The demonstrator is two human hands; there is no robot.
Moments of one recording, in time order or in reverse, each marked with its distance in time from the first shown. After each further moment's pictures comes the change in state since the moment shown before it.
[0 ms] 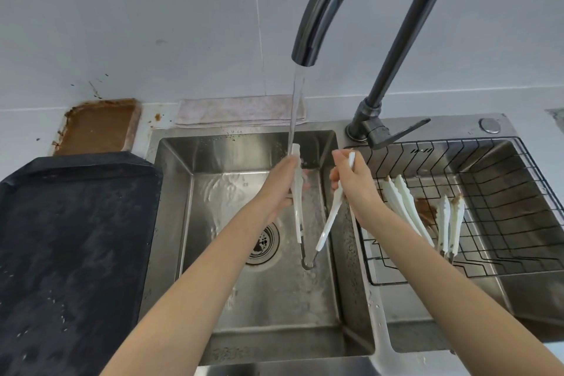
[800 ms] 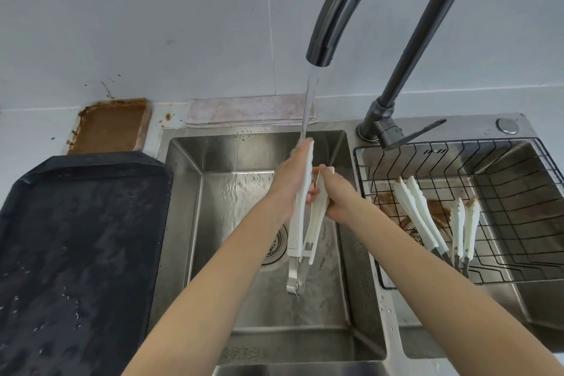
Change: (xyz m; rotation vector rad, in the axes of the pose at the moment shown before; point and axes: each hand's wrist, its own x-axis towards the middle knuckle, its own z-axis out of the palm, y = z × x) left_hand -0.012 0.021 0.008 -0.106 0.134 -0.109; right_hand 0.020 0.018 0.039 0.439 -0.216 0.489
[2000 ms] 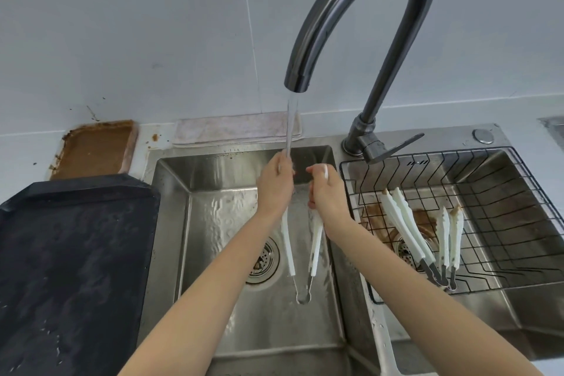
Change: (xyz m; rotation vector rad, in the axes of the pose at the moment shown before) left_hand 0.025 -0.002 0.001 0.332 0.182 0.544; right_hand -0.017 -0.008 0.008 -0.388 0.256 -0.514
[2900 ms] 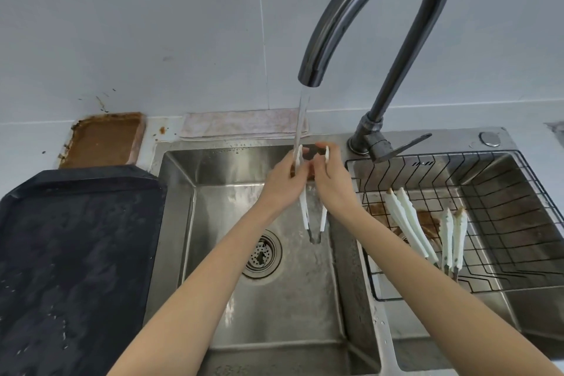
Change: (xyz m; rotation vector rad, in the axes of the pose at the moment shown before) left_hand -0.014 0.014 -0.016 0.184 -0.246 0.075; right_hand -0.006 -0.023 -0.005 -0.285 -0.106 -0.270
